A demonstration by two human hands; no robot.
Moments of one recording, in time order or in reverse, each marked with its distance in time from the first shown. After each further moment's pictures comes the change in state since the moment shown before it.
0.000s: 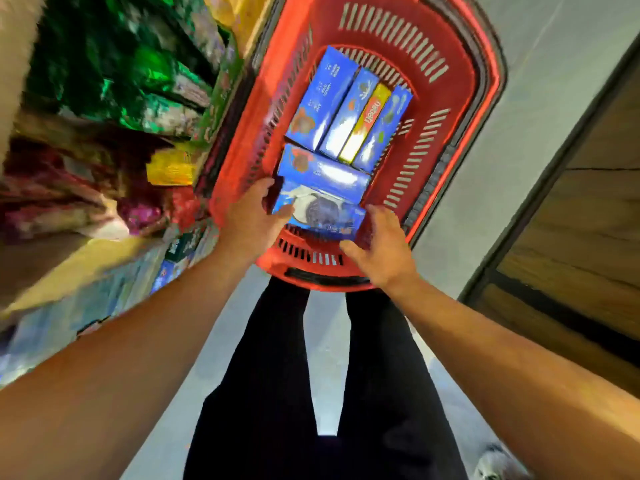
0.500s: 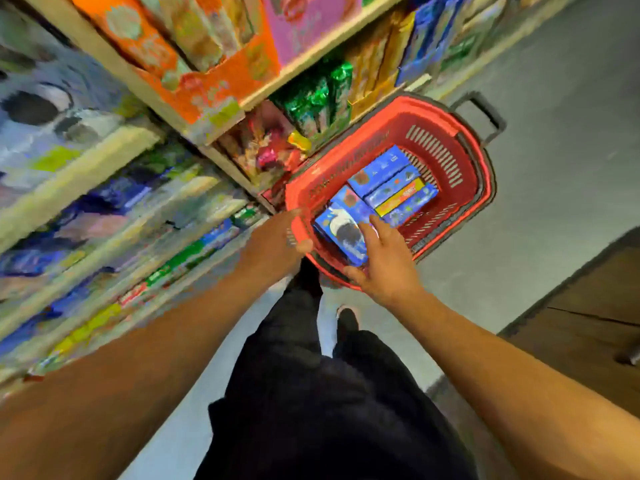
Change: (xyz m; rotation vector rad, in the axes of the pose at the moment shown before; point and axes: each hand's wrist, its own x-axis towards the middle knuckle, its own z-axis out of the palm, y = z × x) left_hand -0.277 0.042 -0.013 -0.072 0.363 0.054; right_hand -0.162 -0.051 -0.098 -0.492 -0.026 -0.700
